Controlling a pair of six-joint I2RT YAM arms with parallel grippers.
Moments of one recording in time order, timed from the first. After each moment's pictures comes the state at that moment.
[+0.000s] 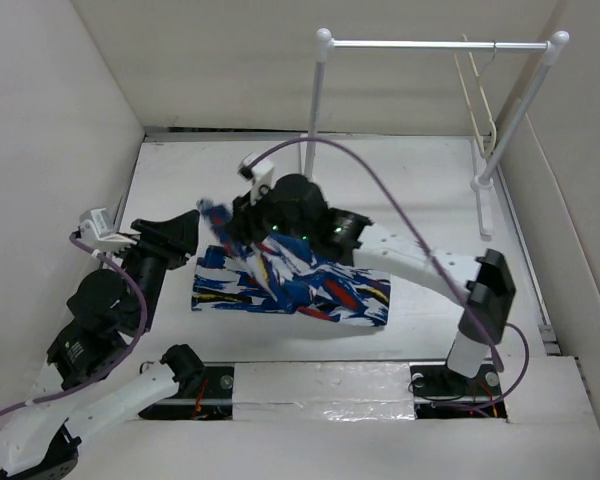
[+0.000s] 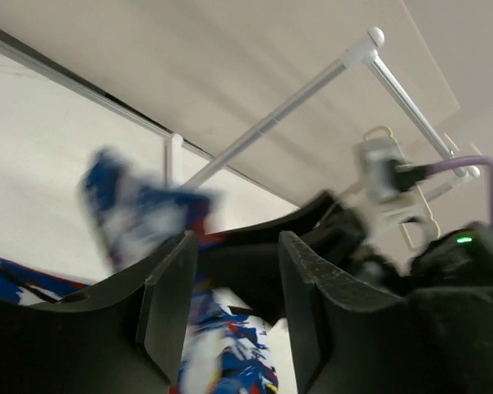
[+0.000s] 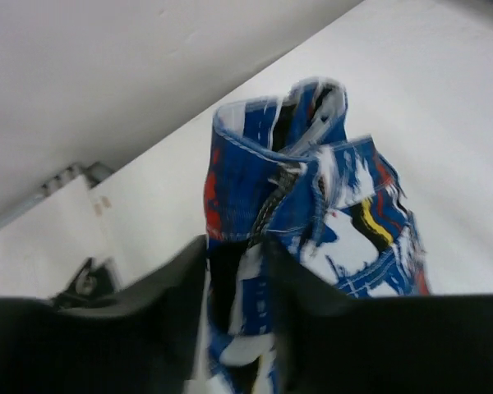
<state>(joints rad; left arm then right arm) -0.84 0.48 1.00 -0.45 -0.71 -0.69 1.01 1.68 1.59 -0.10 -0.07 0.26</state>
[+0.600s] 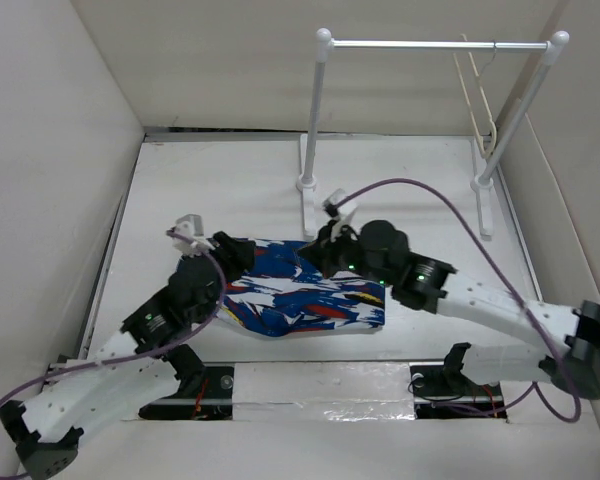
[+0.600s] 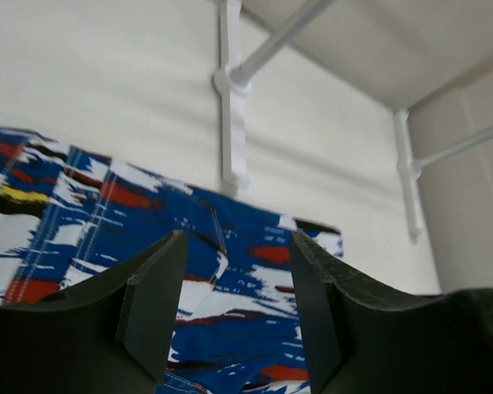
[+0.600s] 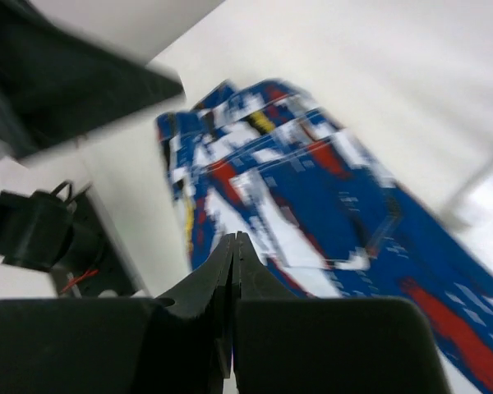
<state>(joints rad) -0.84 0.52 0.67 -0.40 -0.64 -0.80 1.05 1.27 1.00 0.02 0.05 0.29</state>
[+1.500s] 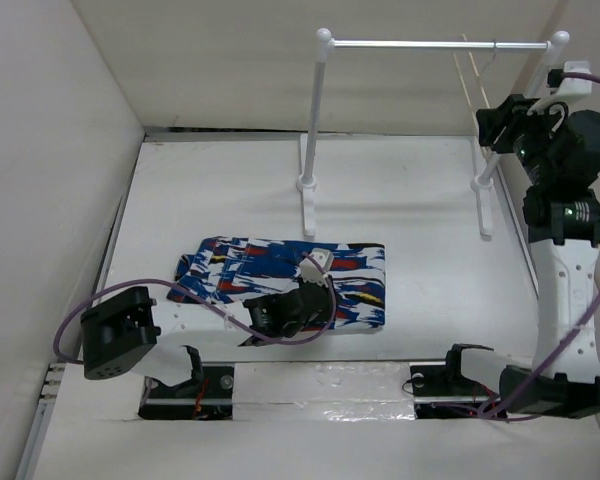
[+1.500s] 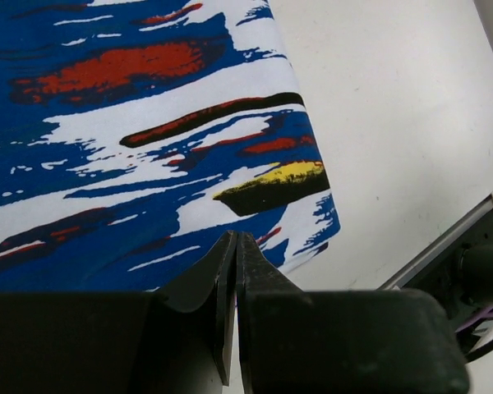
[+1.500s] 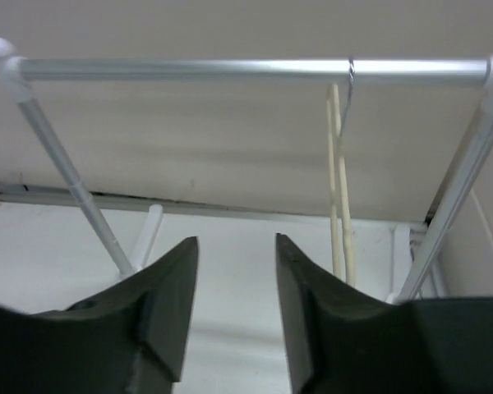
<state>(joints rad) -1.26 1.33 0.62 0.18 -0.46 -0.77 -0.07 1.12 1.59 -0.35 -0.21 0.09</state>
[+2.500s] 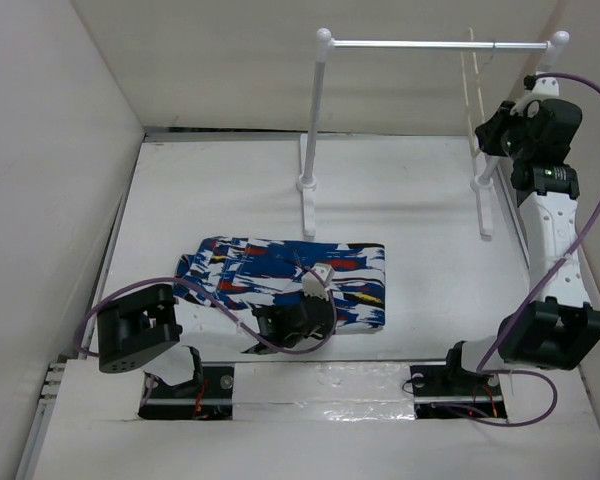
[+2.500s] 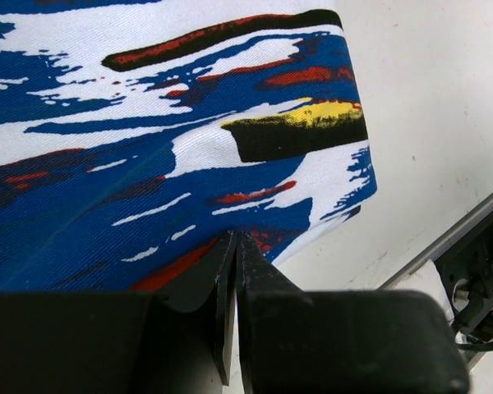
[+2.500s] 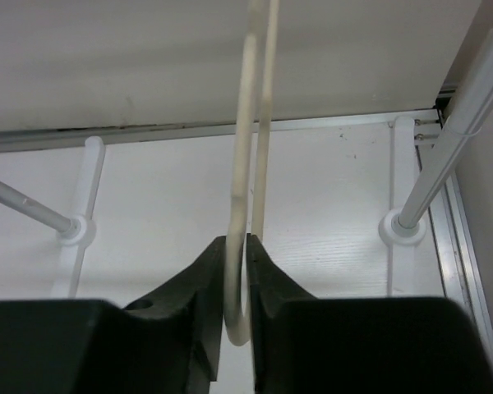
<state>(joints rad) -1.31 1.45 0.54 0.29 -0.44 -0.85 -0.20 1.40 1.52 -0.35 -0.29 0.11</state>
